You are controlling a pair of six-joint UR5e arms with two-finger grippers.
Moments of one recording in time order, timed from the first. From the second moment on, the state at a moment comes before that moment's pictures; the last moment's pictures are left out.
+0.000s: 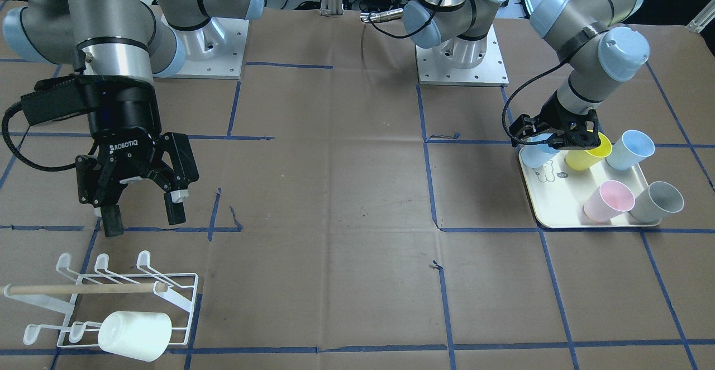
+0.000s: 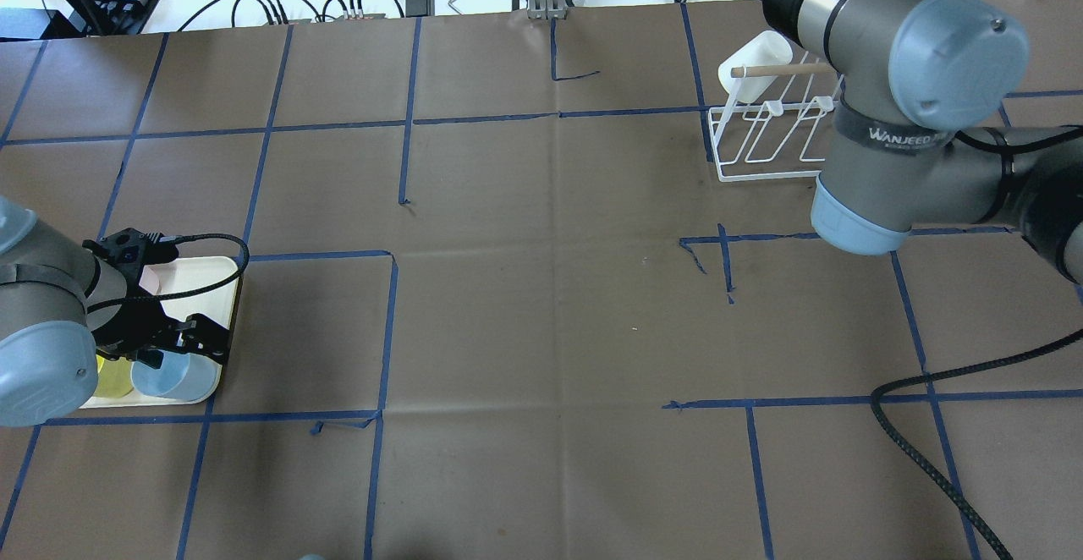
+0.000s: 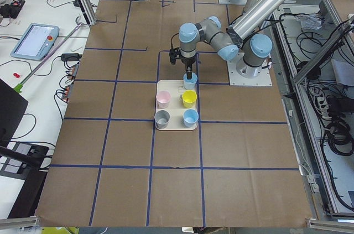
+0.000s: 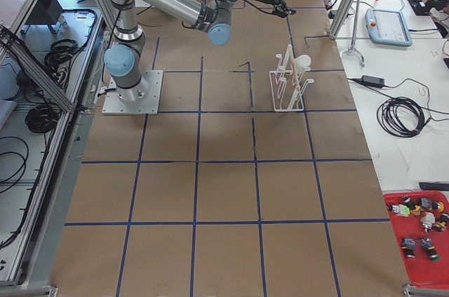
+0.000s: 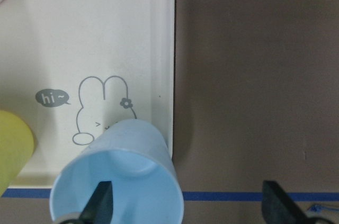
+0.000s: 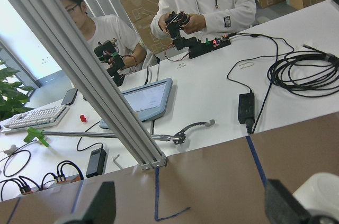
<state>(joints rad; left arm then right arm) -1.00 -1.52 -2.28 -0.99 1.60 0.53 1.53 -1.43 1.98 -3.22 -1.32 0.39</state>
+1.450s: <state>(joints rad) -1.02 -1.52 -1.97 -1.29 1.62 0.51 1.63 -1.45 2.21 -3.50 -1.29 1.30</state>
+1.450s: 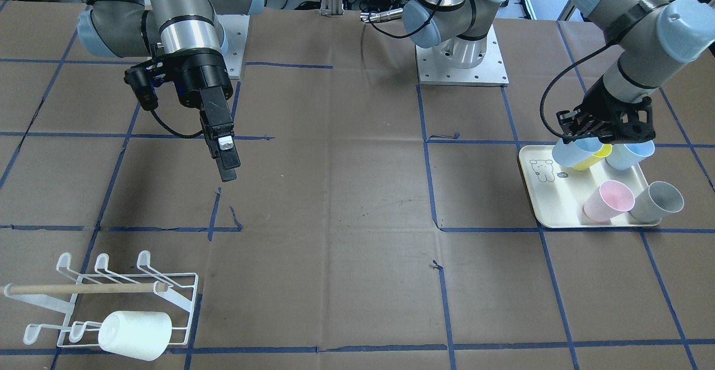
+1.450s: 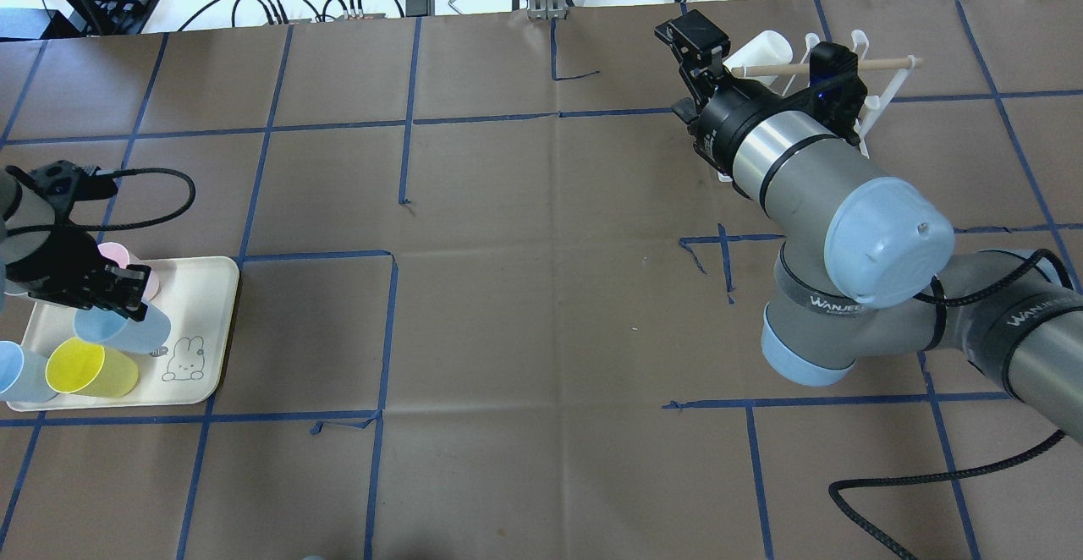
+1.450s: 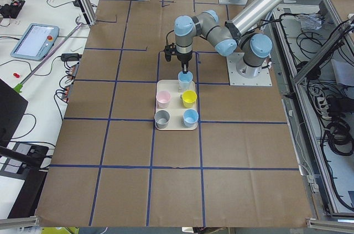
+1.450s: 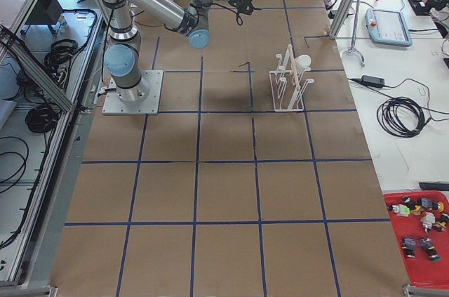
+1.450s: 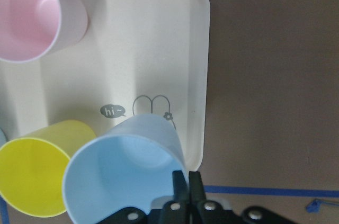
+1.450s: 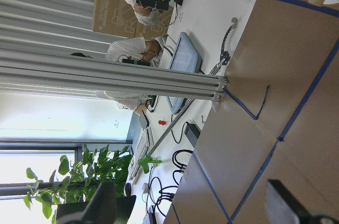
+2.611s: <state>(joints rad) -1.13 -1.61 -1.78 -1.03 0.84 0.66 1.63 -1.41 2.20 -3.53 -1.28 1.38</state>
